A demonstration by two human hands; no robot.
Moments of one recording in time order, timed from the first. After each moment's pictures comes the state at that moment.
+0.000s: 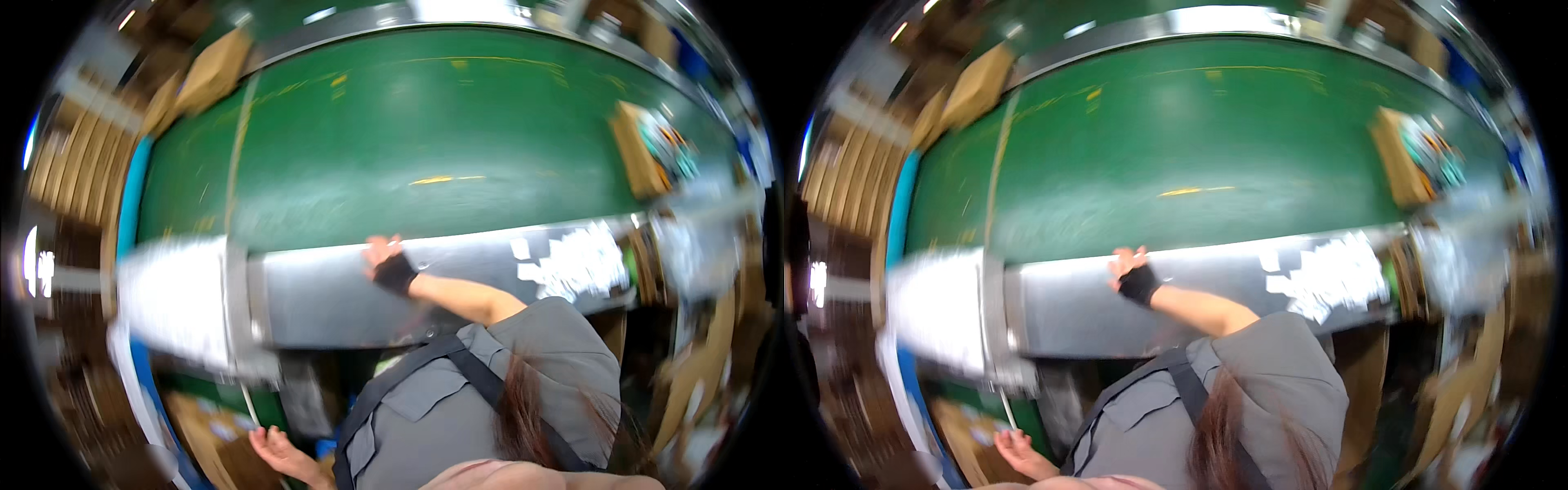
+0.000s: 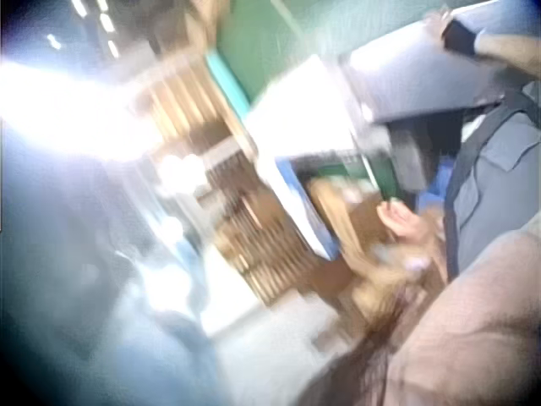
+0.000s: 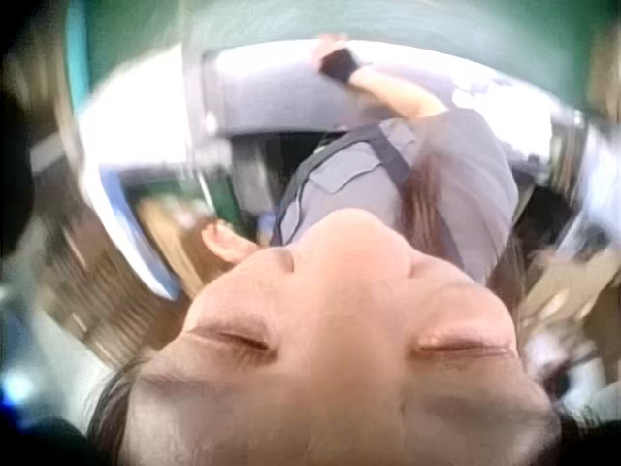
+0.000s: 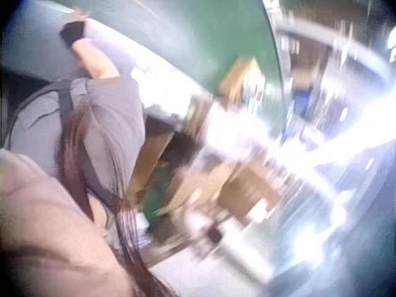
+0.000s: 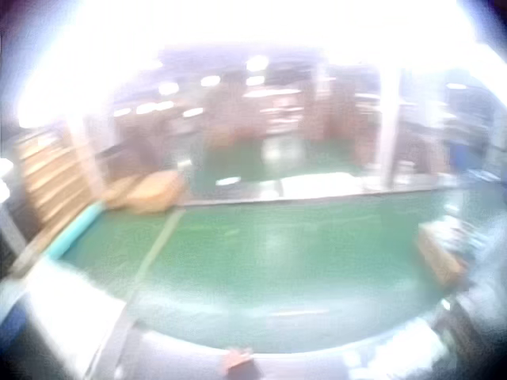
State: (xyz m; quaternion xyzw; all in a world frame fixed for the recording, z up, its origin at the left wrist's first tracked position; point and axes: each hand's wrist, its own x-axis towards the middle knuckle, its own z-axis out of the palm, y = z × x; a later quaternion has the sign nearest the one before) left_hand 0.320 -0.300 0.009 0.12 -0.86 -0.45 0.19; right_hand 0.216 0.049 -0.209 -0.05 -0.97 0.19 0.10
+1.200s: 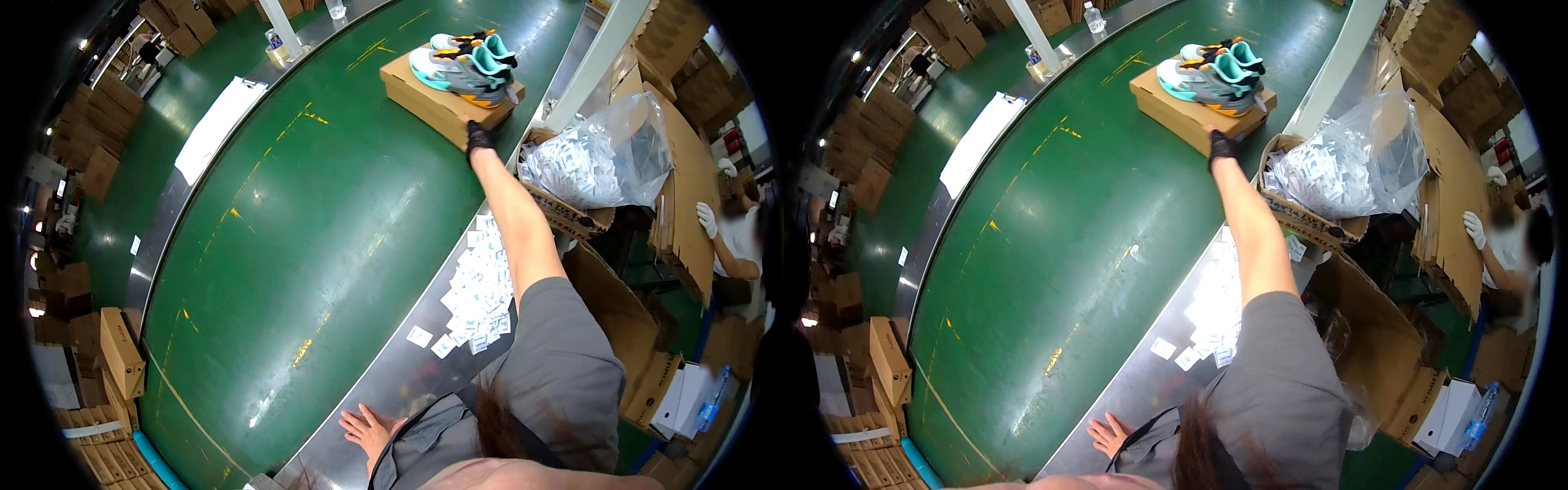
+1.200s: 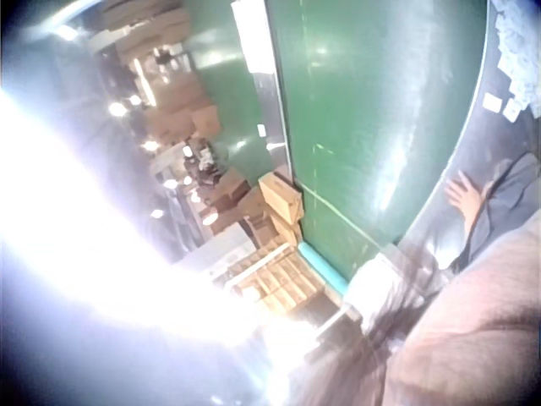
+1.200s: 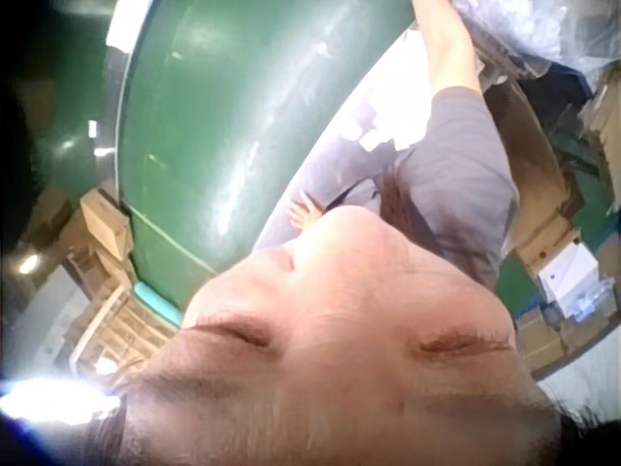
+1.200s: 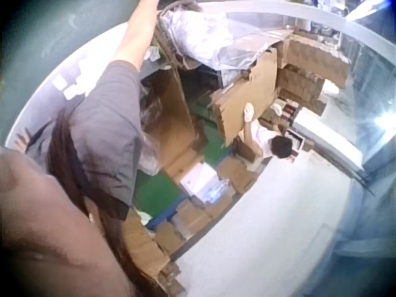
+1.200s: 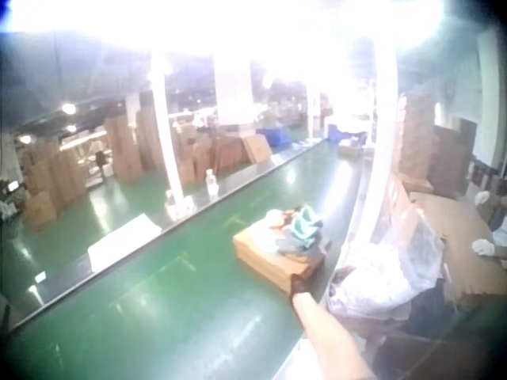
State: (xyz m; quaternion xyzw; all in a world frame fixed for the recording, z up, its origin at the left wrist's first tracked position) left_hand 0.264 0.020 -0.200 -0.51 -0.83 0.11 -0.19; right_hand 0.612 0.659 -0.249 -0.64 -0.15 0.37 0.66
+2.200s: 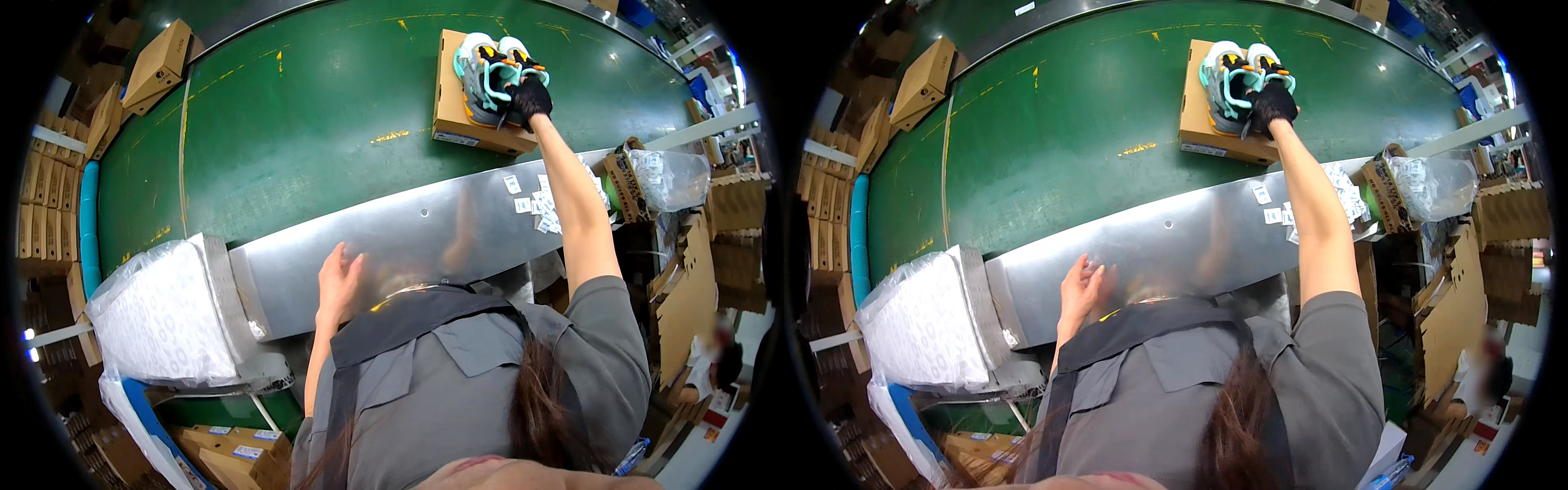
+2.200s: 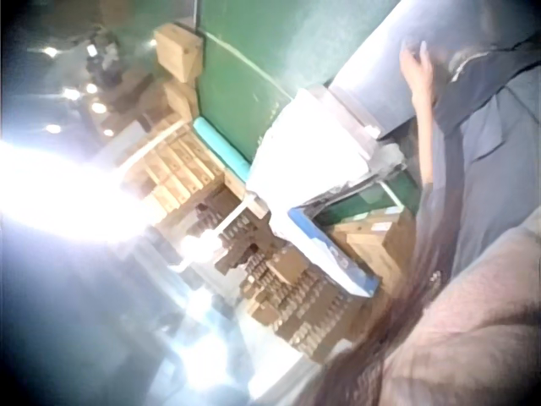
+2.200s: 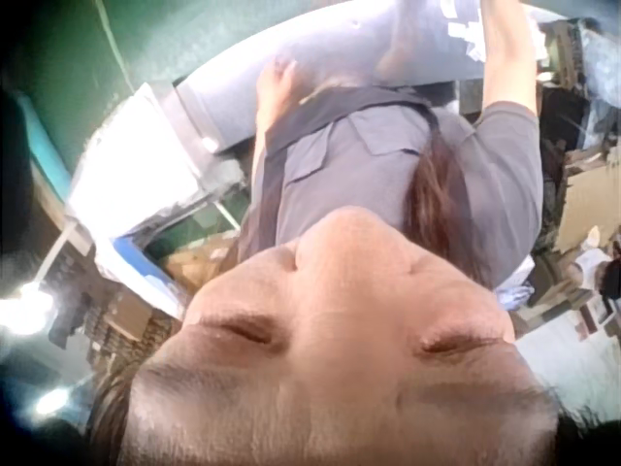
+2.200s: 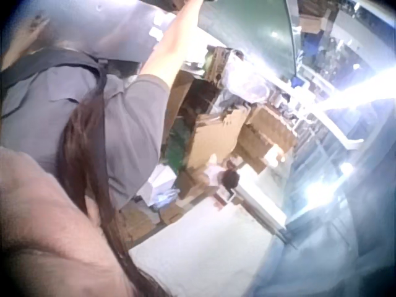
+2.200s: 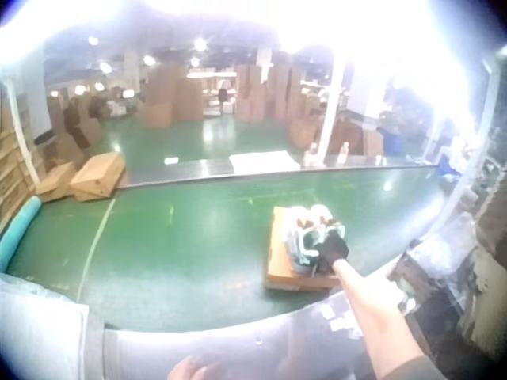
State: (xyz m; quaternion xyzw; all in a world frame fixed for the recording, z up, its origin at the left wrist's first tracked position) left_hand 0.148 -0.104 -0.148 -0.34 -0.81 -0.37 -0.31; right_hand 0.348 0.381 -0.081 -0.62 -0.77 0.09 0.13
